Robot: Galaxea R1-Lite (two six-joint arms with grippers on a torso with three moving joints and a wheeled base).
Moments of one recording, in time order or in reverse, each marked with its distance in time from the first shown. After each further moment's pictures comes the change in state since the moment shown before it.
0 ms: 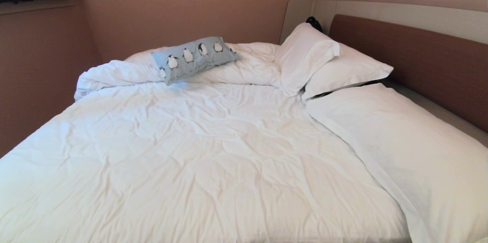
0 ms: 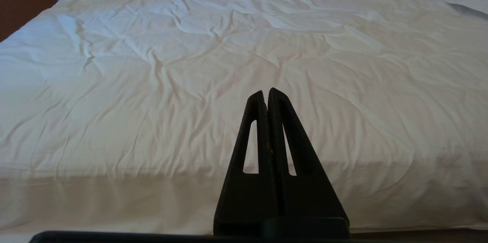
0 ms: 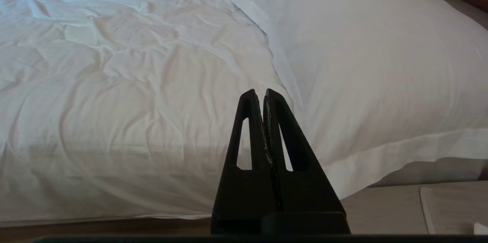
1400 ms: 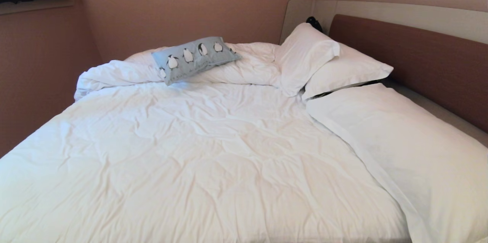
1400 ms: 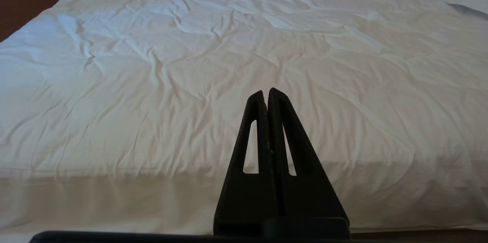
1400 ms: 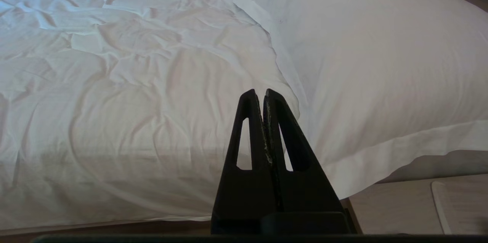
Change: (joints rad) left arm 0.000 0.000 0.000 0.000 0.000 0.000; right arm 0.000 0.000 0.001 -0.001 -0.006 0.046
